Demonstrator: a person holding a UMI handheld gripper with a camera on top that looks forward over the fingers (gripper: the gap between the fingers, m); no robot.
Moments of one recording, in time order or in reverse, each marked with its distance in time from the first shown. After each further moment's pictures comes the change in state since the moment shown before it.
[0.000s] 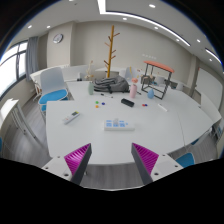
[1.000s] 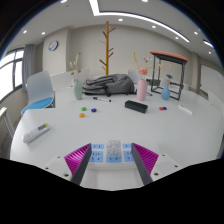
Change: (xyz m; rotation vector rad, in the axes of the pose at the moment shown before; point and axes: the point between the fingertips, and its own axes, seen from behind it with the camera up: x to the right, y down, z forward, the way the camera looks) arm 0.023 -0.027 0.394 0.150 -0.049 0.059
